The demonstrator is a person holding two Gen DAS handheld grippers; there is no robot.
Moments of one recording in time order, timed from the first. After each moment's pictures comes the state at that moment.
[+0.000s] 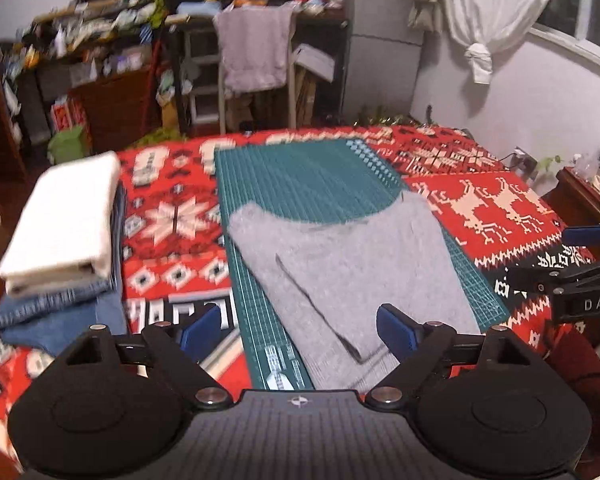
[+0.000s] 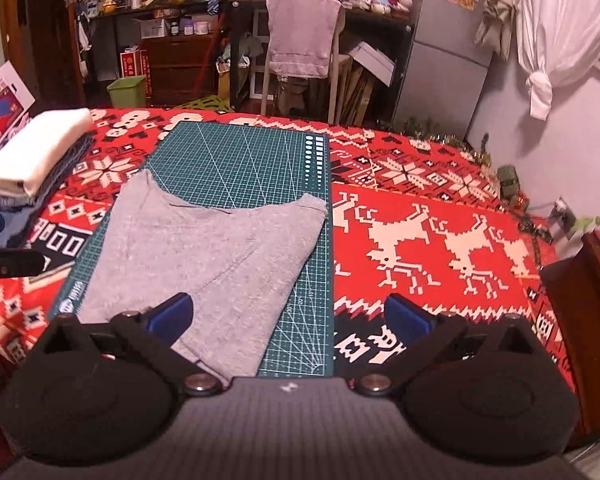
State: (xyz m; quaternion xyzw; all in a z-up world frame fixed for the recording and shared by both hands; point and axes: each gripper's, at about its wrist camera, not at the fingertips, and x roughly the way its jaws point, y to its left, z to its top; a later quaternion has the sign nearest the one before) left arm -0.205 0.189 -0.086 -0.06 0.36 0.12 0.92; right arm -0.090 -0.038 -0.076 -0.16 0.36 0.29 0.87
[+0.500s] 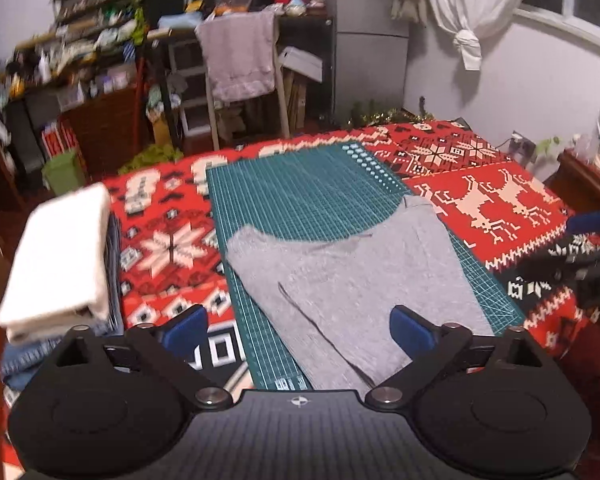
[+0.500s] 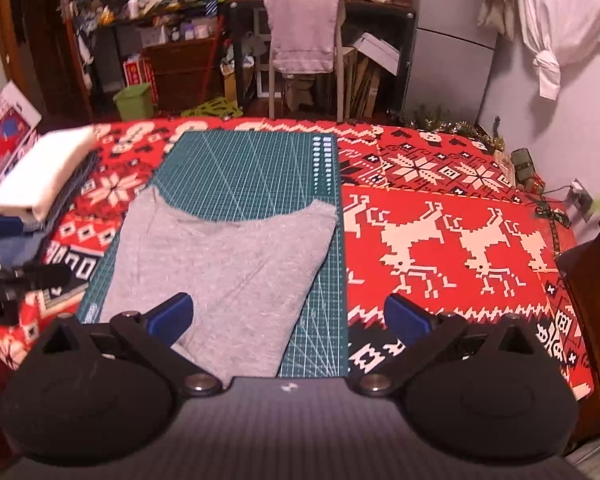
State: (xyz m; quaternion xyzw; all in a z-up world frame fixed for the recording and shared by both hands) left arm -0.178 0.189 -0.082 -0.02 0.36 0.11 0.92; right arm -0.070 -0.037 -0.067 -0.12 0.37 0.30 0.87
